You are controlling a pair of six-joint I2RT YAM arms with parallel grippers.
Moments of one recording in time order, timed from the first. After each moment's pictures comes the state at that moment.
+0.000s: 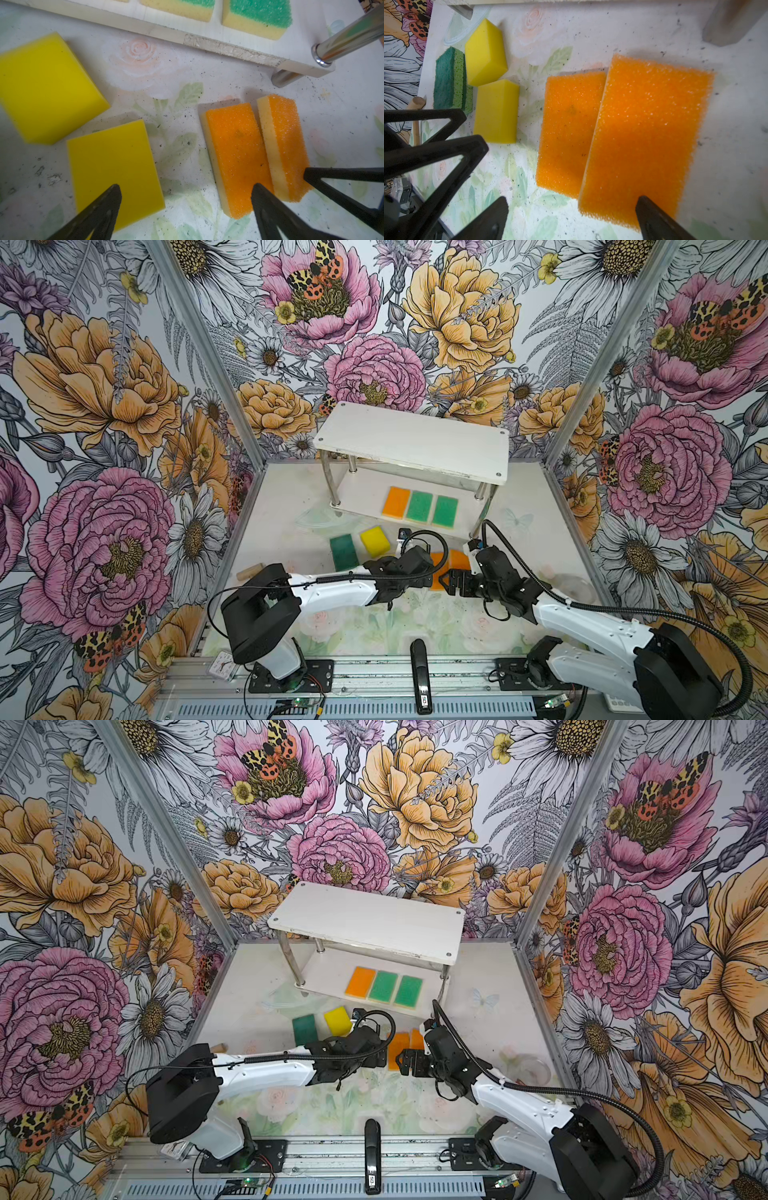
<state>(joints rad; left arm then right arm) -1.04 1.58 0.90 -0.22 -0.40 -0.79 0.60 1.08 0.43 -0.19 -0.16 0.64</state>
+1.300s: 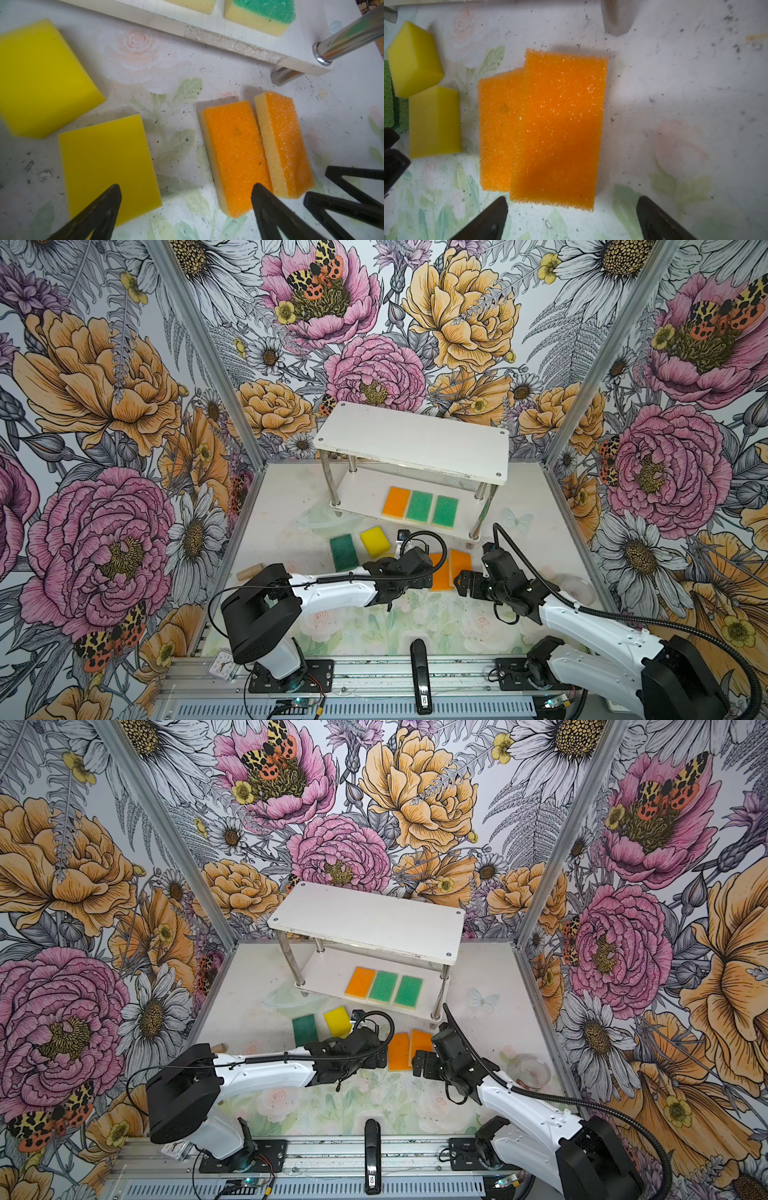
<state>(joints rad) -1.04 1.58 0.89 -0.20 -0.38 -0.82 0.54 1.02 0.43 -0.38 -0.03 0.64</state>
